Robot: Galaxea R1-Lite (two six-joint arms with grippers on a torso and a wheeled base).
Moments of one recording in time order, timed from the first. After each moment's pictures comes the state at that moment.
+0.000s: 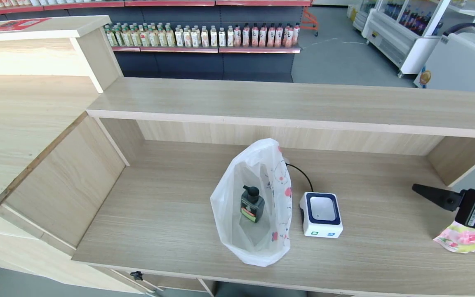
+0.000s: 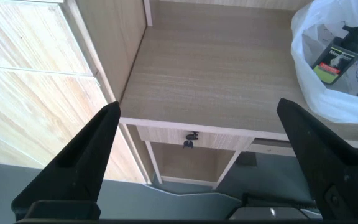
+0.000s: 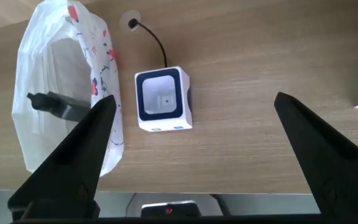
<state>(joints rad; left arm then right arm) 0.00 0.00 0.00 0.00 0.00 0.00 0.01 1.15 -0.45 -0.41 0.04 0.25</state>
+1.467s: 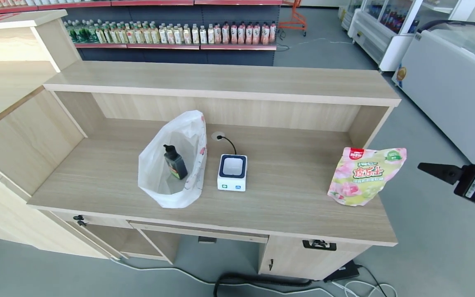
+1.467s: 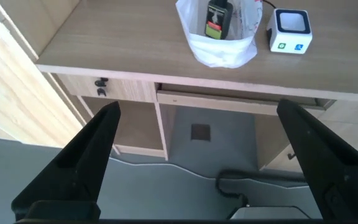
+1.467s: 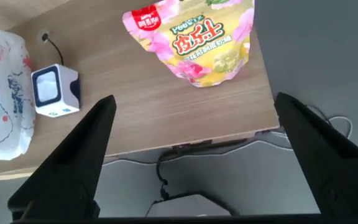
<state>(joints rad) 0.00 0.00 0.00 0.00 0.00 0.01 -0.07 1.26 -0.57 -0.41 0.05 0.36</state>
